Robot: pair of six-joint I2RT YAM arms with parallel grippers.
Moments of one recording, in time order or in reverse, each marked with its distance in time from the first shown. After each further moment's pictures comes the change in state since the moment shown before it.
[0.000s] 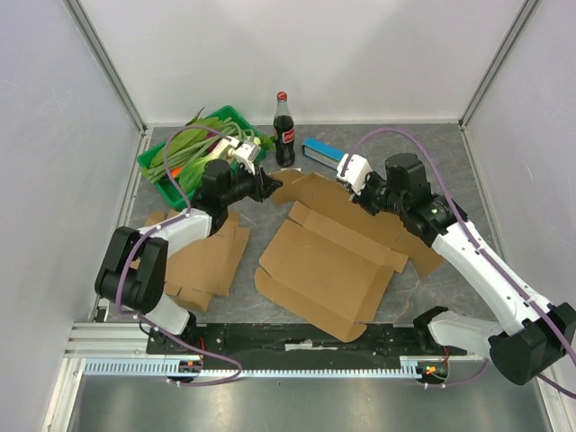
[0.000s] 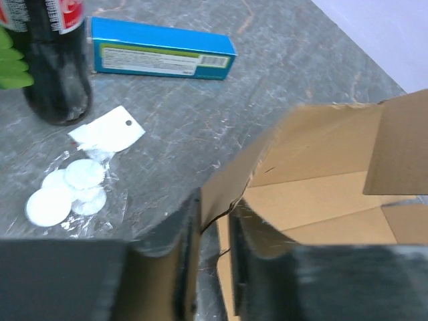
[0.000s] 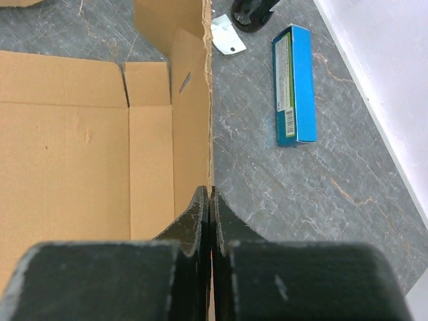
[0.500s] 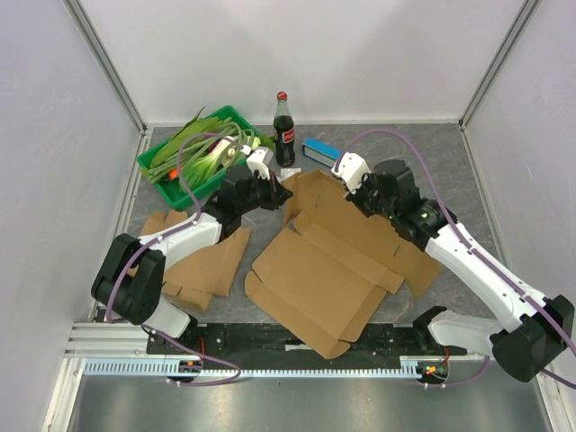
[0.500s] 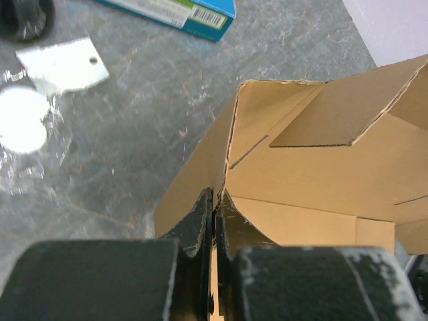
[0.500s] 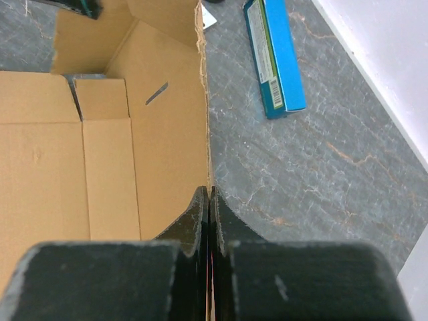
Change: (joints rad) left arm -0.162 -0.029 0.071 -0.226 -0.230 -0.169; right arm 0.056 0.016 -0.027 0.051 0.201 0.133
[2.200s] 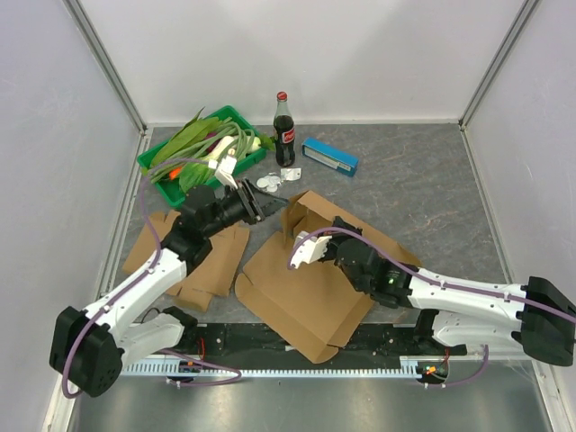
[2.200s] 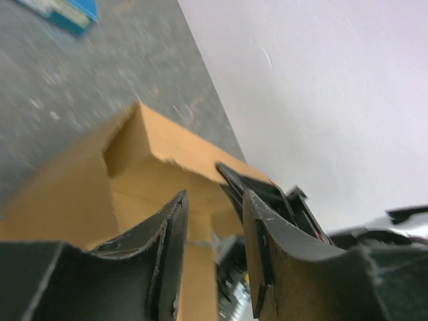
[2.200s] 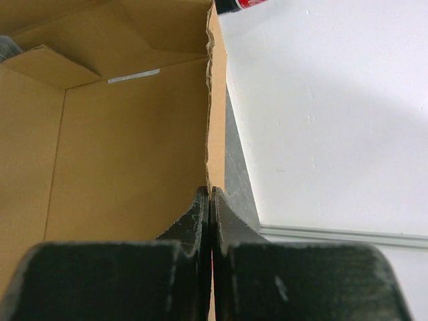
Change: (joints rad) left arm 0.017 -0.500 -0.184 -0.074 0.136 -0.452; right arm 0.600 -0.061 -0.489 0.621 0.734 -0.499
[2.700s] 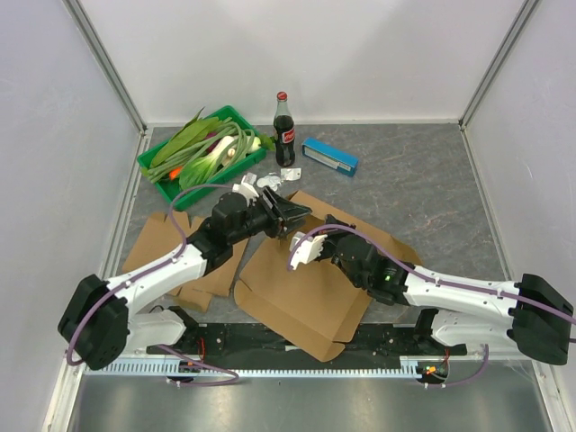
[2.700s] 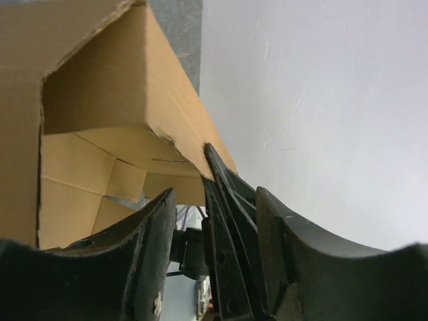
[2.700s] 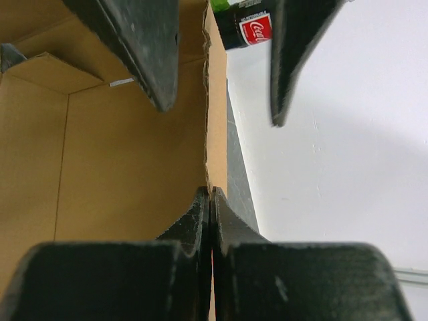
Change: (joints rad) left arm -0.181 0.148 -0.050 0.079 -0.124 -0.509; right arm -0.050 0.031 0.000 0.075 -0.149 -0.037
